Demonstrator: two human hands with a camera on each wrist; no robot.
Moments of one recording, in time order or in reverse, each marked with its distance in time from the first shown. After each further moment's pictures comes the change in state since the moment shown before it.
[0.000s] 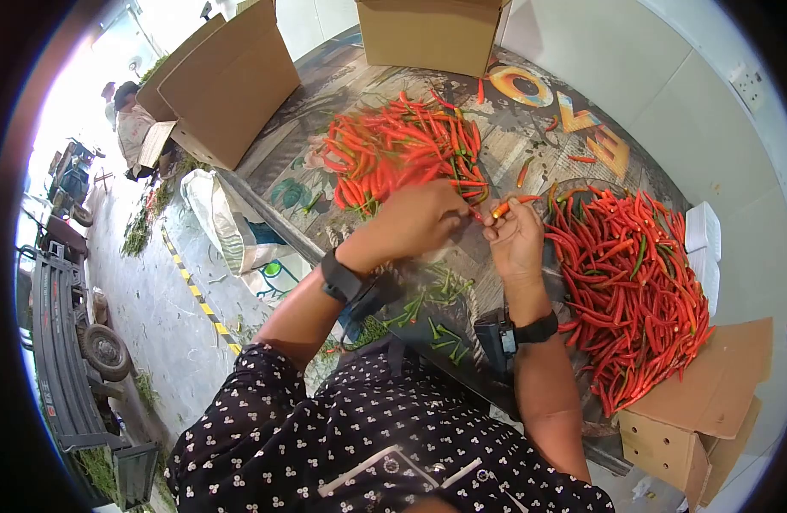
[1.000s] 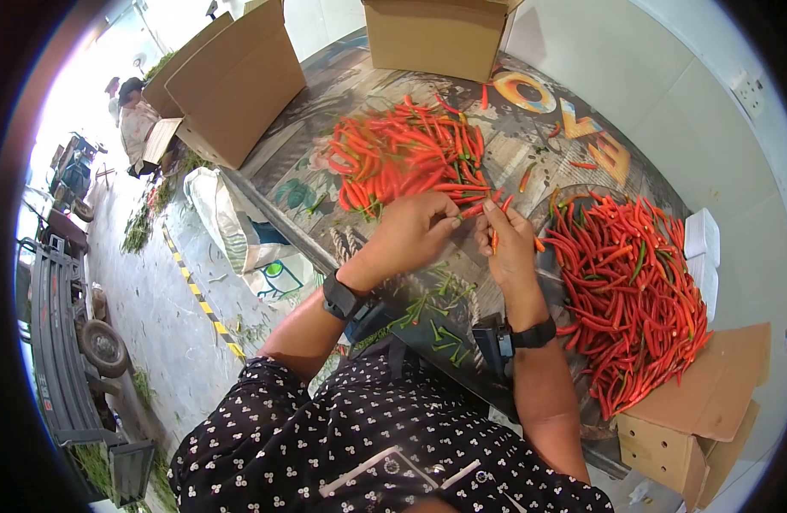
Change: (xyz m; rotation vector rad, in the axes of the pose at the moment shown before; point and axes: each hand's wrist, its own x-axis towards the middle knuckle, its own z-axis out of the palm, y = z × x) left_hand -0.017 0.025 -0.005 -0.267 0.246 -0.315; right_hand -0.003 0.006 0.010 -0.314 0.028 0.064
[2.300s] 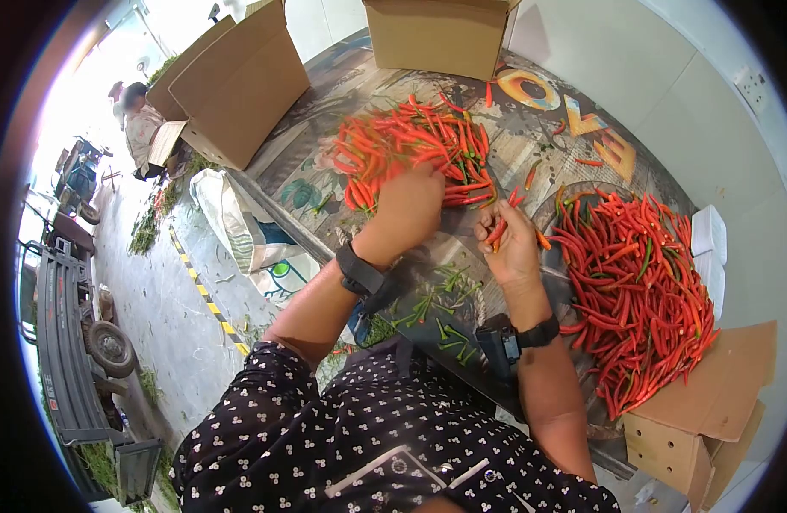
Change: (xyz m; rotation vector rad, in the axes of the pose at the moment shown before) left_hand 0.023 -0.017 -0.001 0.753 -0.044 -0.011; right_hand 0.002 0.007 -0.007 0.360 -0.160 0.076
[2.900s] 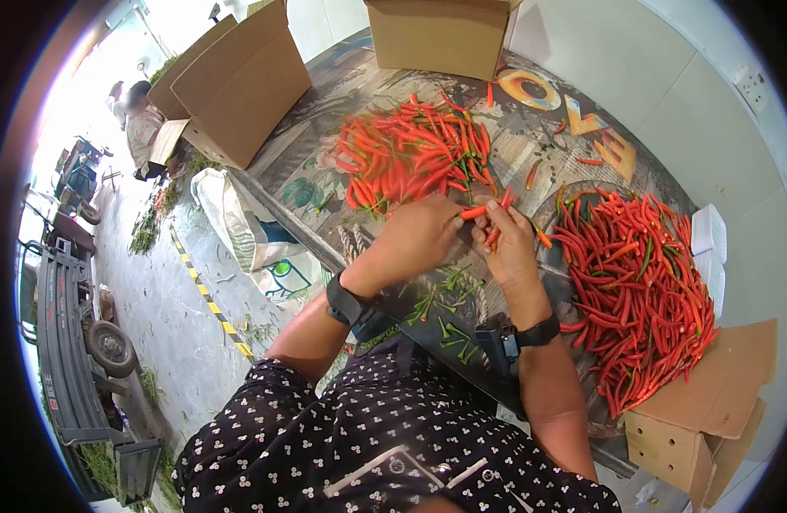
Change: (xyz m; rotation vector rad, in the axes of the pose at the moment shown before) left_hand -0.028 0.013 -0.011 -0.529 0.035 0.135; right_hand -0.004 0.002 0.010 -0.152 0.049 0.014
